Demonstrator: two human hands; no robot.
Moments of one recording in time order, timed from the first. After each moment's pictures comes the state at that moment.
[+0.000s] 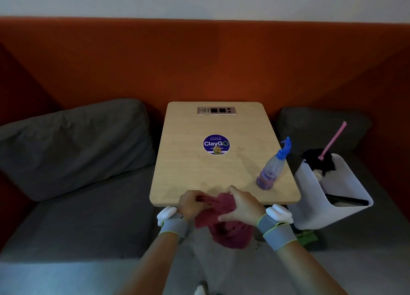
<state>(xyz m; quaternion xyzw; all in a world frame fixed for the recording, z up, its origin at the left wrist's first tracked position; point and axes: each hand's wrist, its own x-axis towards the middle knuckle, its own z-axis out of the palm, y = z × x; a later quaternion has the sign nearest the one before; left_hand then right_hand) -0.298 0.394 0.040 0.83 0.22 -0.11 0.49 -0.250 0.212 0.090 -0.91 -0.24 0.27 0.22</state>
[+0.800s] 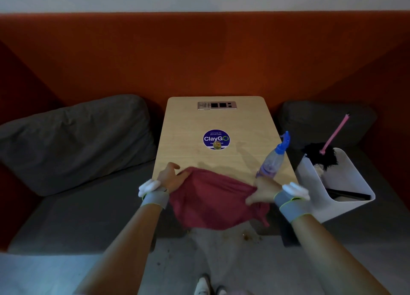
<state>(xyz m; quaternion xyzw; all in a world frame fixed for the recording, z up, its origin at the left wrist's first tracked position) -0.275 0.442 0.077 0.86 0.33 -0.08 0.38 -0.201 0.175 0.106 -0.93 -0.16 0.32 0.08</state>
